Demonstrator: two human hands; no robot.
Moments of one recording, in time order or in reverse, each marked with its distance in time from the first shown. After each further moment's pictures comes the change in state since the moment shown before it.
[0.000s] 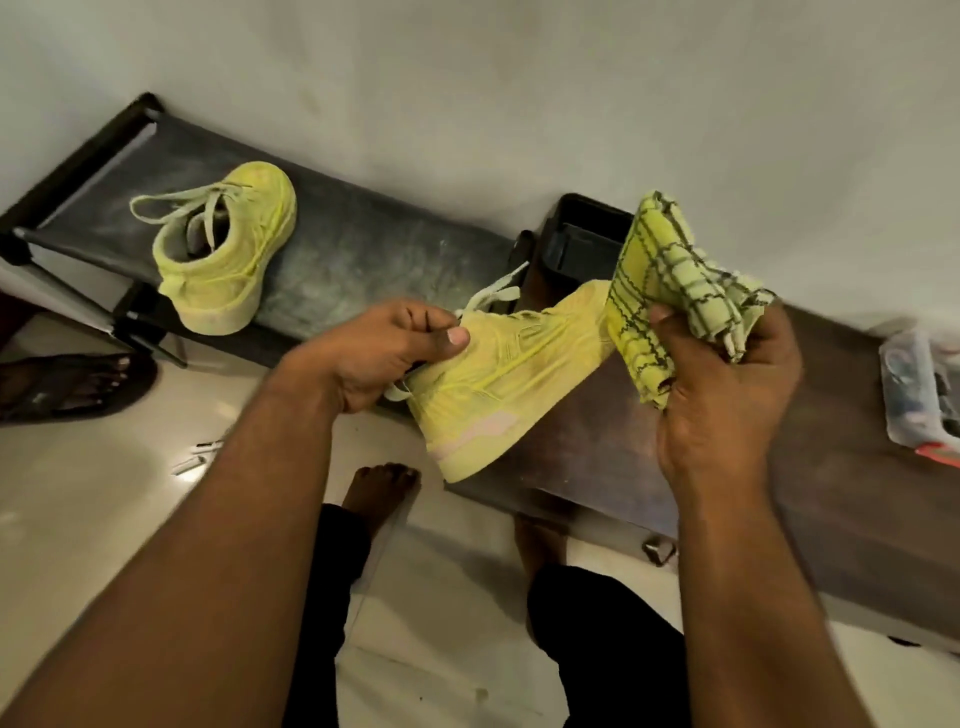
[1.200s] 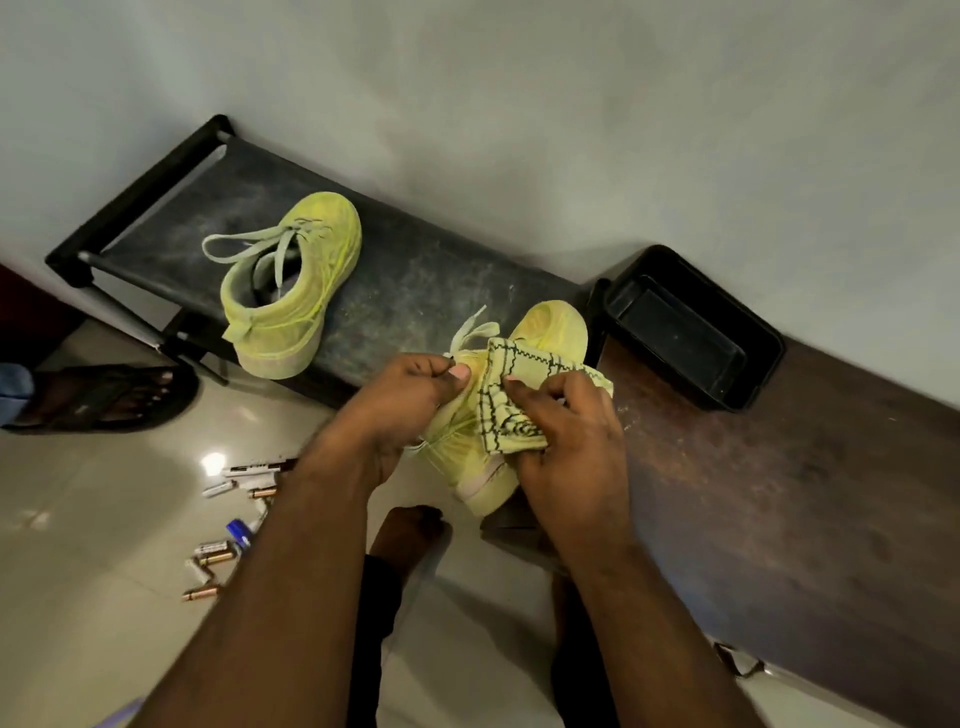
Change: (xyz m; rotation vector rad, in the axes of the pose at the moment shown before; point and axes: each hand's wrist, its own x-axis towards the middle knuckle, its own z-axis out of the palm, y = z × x) left_hand 0.009 -0.017 -0.048 -0.104 0.402 -0.149; right_hand -0.037 0.097 0.092 -1.035 -0.556 -0.385
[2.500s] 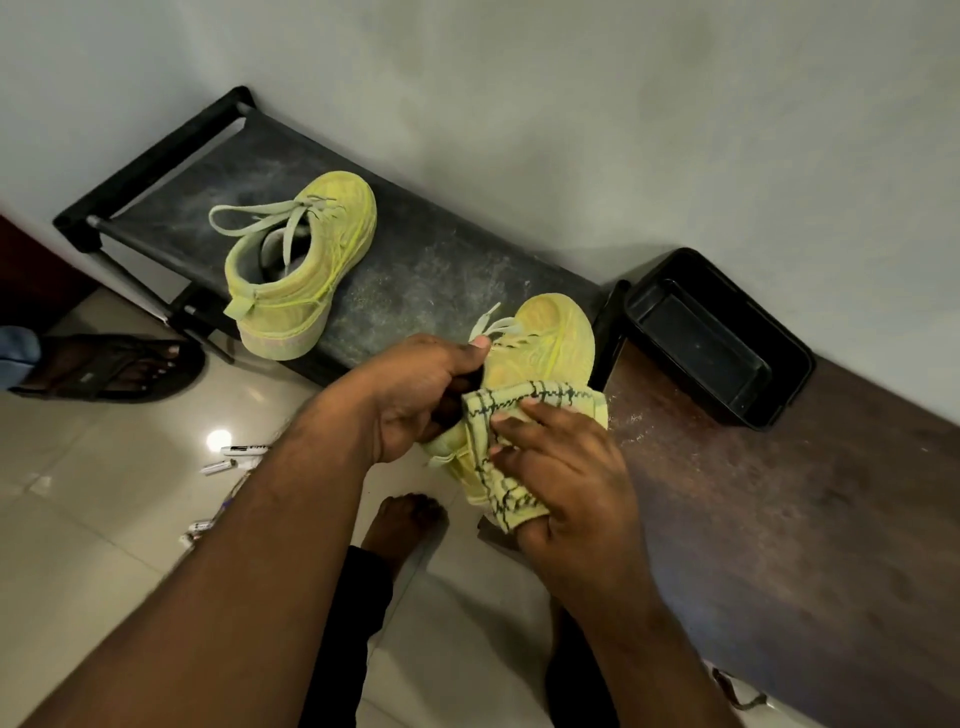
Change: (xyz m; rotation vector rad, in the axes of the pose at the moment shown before) left_hand 0.000 0.019 0.008 -0.085 -0.060 -0.236; right_hand -0.019 0.006 -0.011 0.151 -0.089 -0.306
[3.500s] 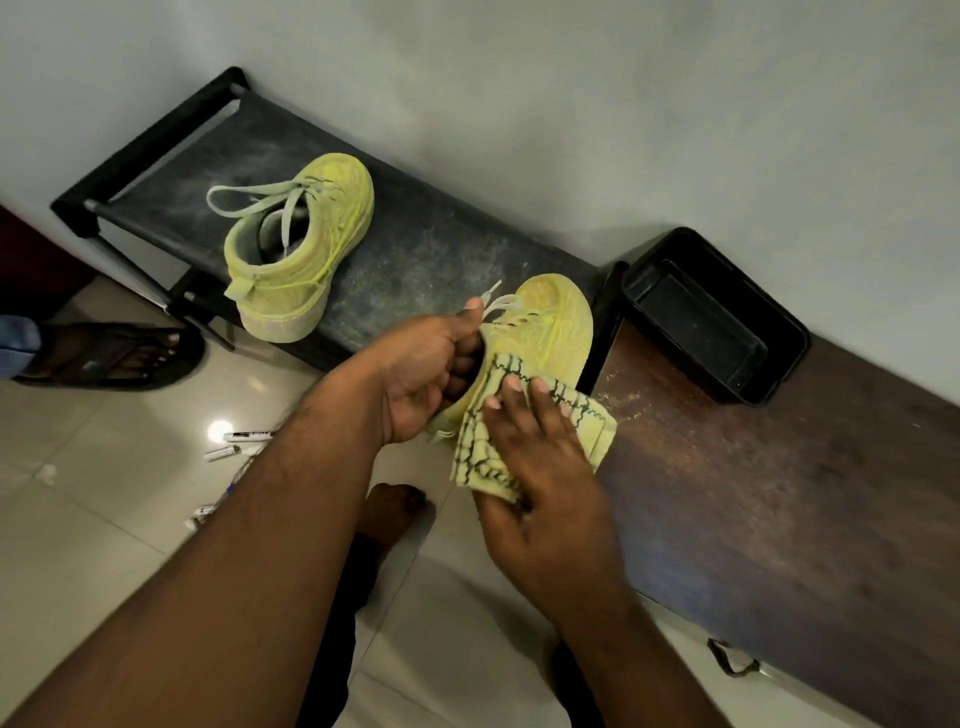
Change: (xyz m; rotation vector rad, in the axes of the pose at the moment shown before) left_hand 0.007 -0.005 0.004 -0.091 -0.093 0.001; right_hand -0.019 -0.021 0.014 0.021 -0.096 0.200
